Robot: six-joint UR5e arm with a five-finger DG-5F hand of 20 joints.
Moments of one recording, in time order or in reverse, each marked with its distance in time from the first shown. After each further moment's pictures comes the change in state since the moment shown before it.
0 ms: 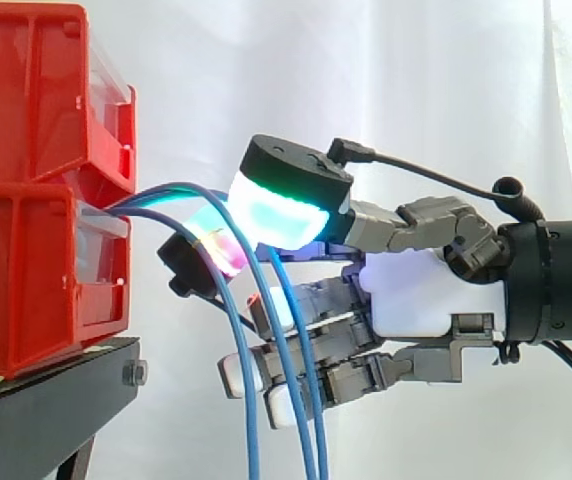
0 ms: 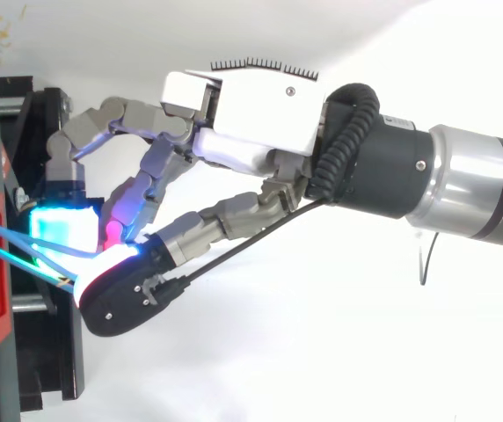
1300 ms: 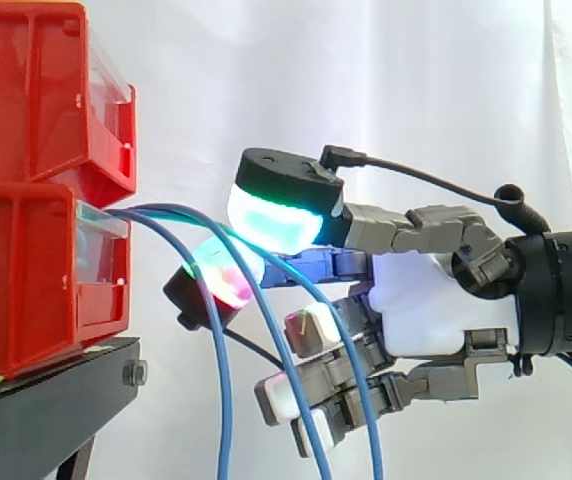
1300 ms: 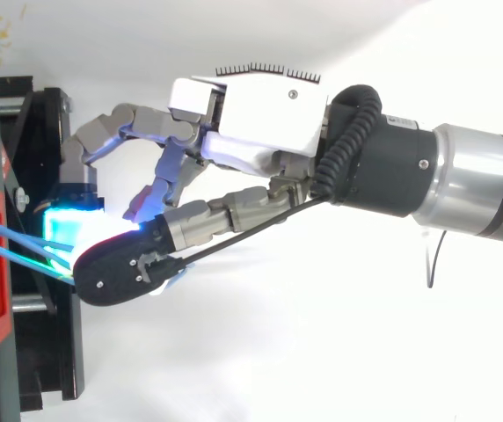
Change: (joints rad) arm -0.002 0.001 0.000 -0.056 -0.015 0.015
